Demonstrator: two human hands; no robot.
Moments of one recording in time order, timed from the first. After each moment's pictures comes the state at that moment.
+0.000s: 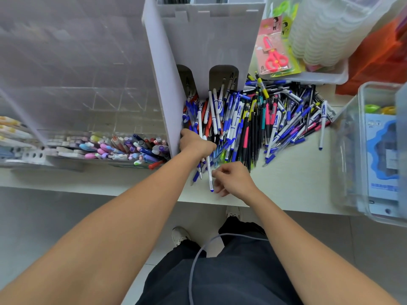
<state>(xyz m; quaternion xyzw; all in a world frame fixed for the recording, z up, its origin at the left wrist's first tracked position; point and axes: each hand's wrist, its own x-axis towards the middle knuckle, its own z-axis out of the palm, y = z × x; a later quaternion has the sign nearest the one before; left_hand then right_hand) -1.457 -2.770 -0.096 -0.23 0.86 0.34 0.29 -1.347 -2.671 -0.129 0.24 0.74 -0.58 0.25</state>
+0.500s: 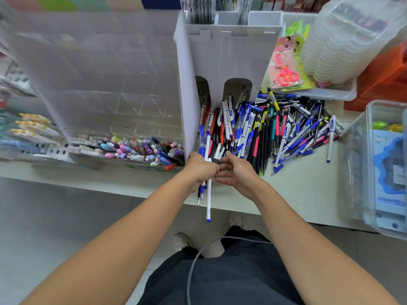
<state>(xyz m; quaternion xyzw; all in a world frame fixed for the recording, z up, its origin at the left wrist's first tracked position) -1.416 -2.807 -0.074 -0.21 0.79 0.43 0.38 -1.379 -2.681 -0.103 0.35 0.51 -0.75 0.25</state>
